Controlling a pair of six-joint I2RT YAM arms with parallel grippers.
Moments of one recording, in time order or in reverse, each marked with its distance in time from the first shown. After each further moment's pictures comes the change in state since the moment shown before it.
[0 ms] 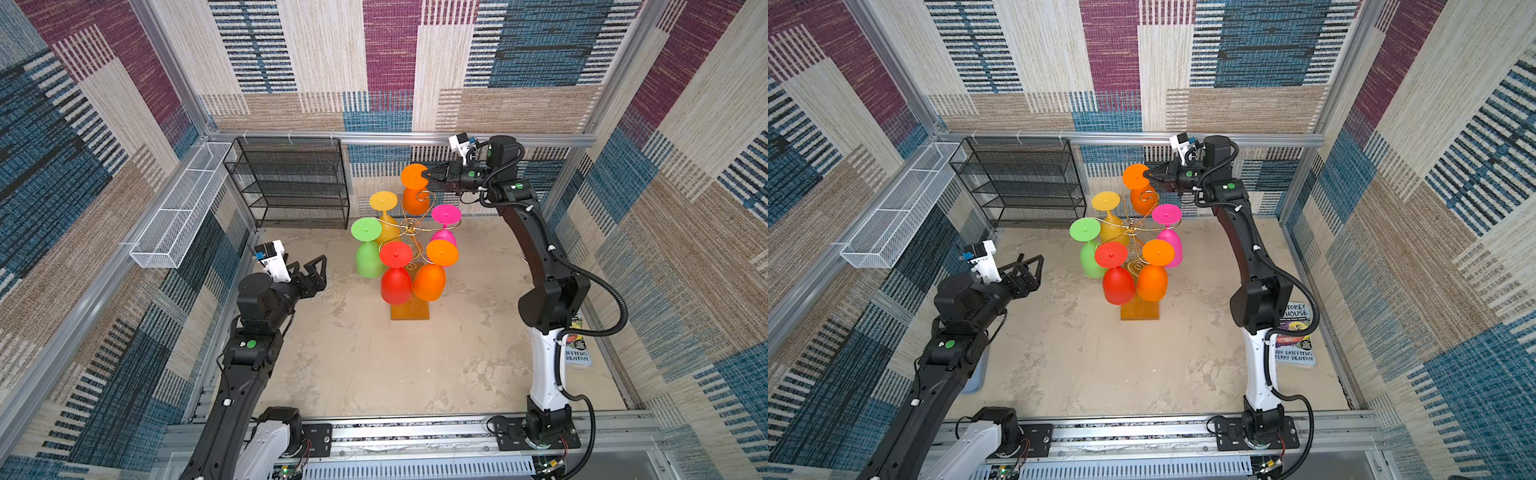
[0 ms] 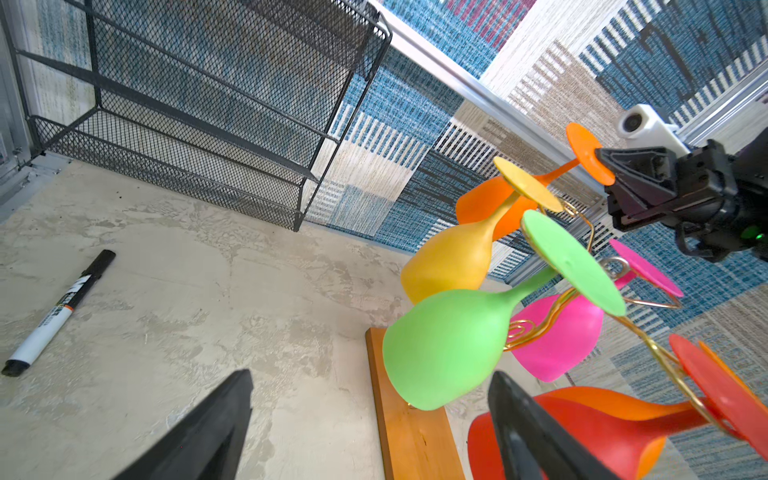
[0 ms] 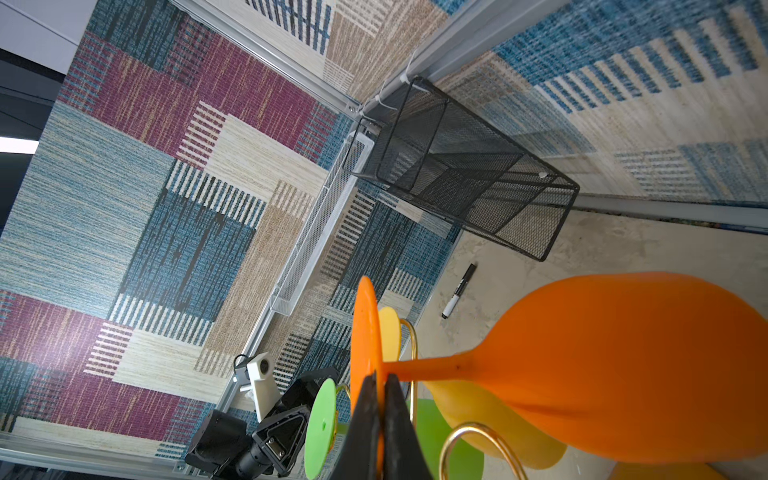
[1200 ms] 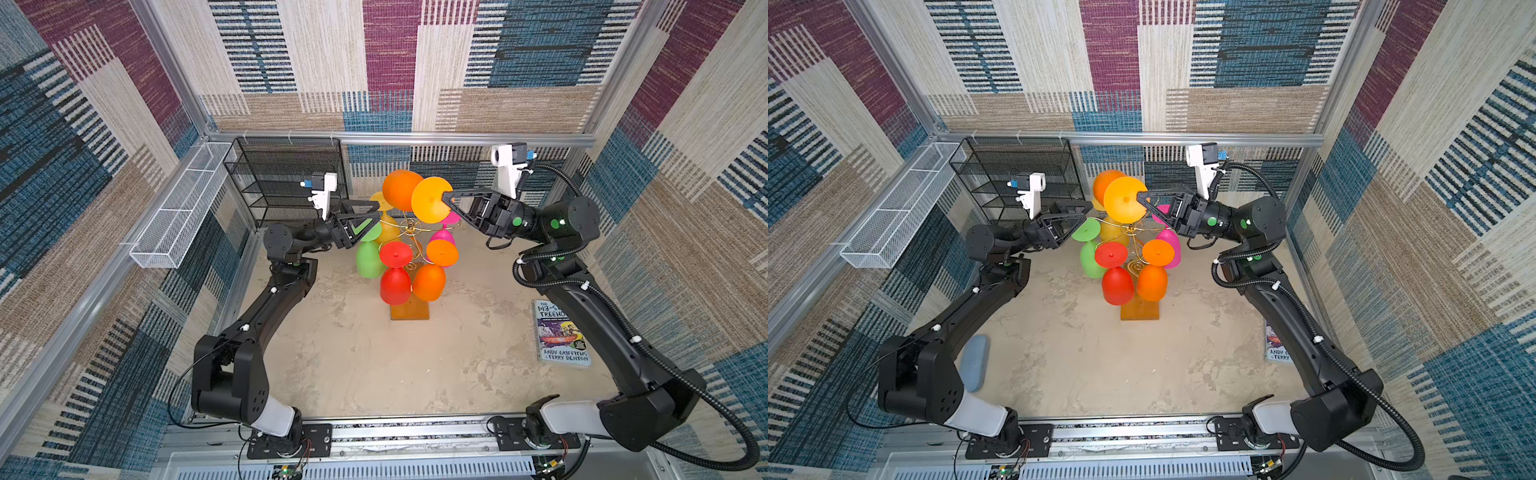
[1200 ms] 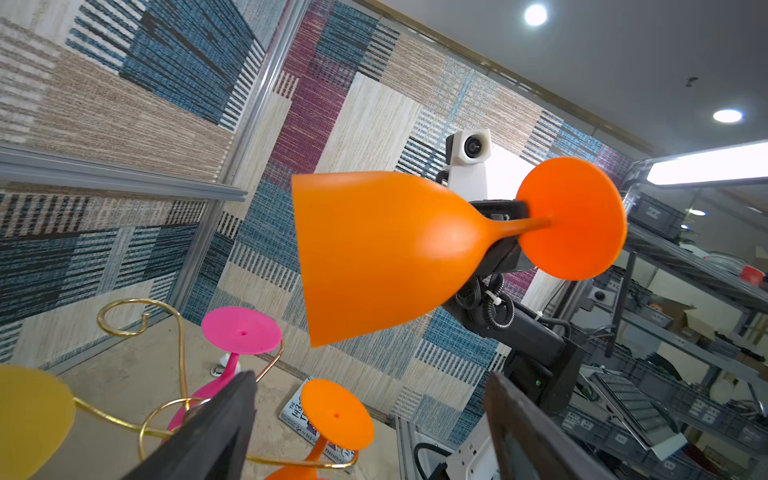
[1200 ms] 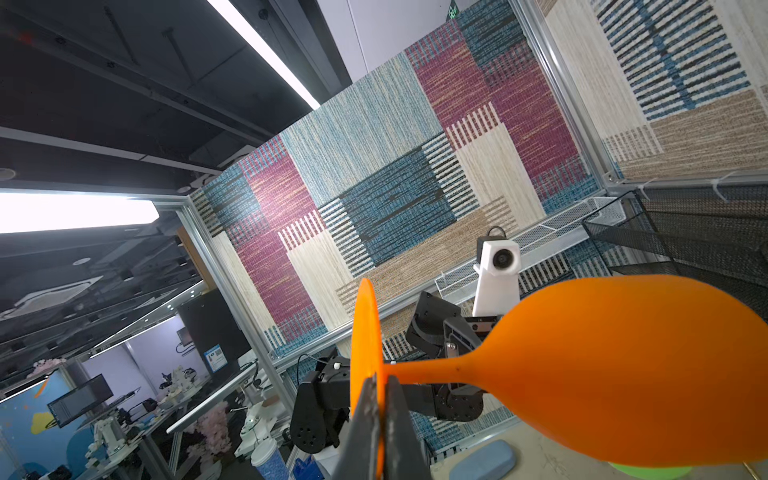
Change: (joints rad) left arm -0.142 0.715 0.427 1.204 0.856 -0.658; right arm 0.192 -0.864 -1.050 1.065 0.027 0.286
